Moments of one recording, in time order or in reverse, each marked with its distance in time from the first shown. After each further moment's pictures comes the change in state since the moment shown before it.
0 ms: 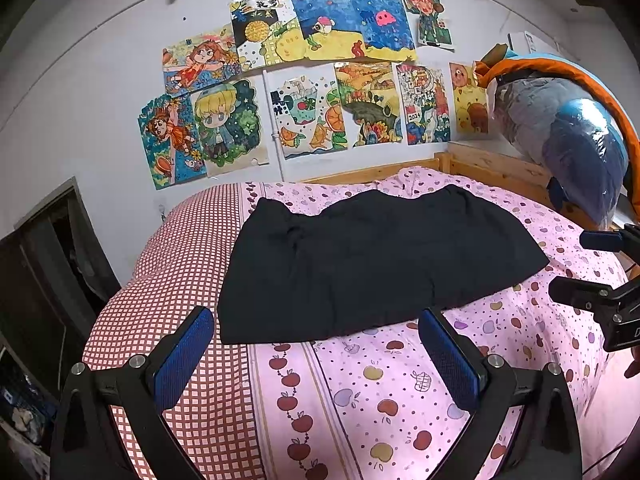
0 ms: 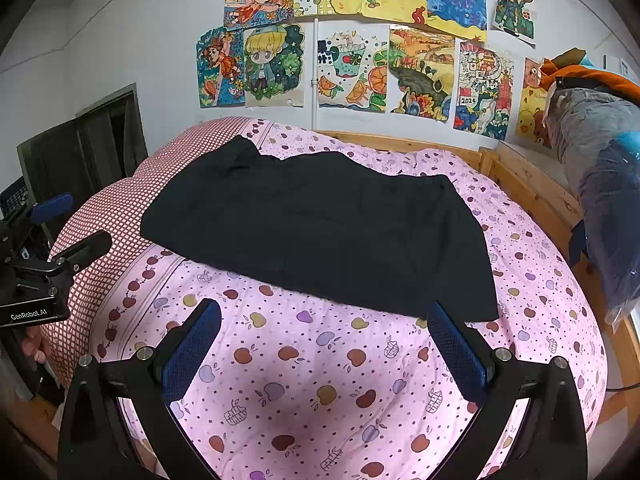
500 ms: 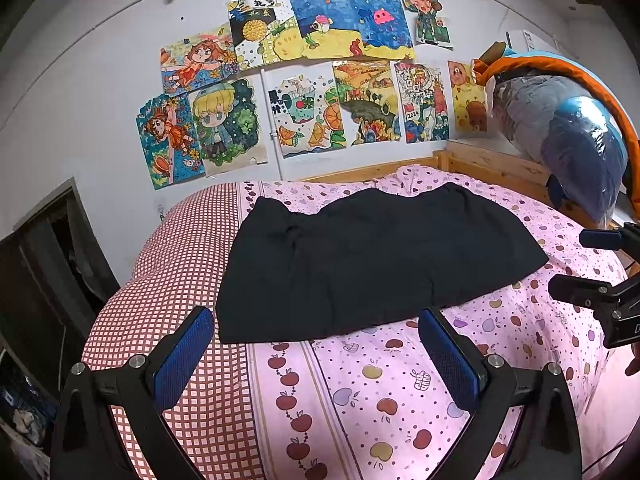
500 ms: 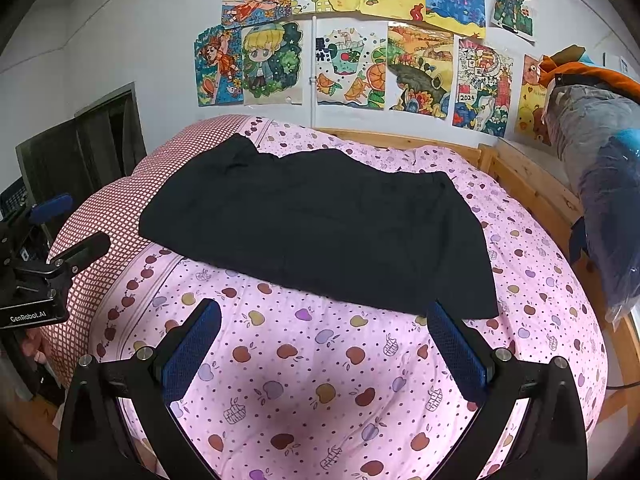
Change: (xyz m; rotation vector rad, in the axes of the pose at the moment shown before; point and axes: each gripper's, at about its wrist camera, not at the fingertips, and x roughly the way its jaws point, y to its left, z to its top) left arm 0.001 -0.002 -0.001 0.003 0.004 0.000; right arm 0.003 -0.006 -0.001 0.004 0.010 0.004
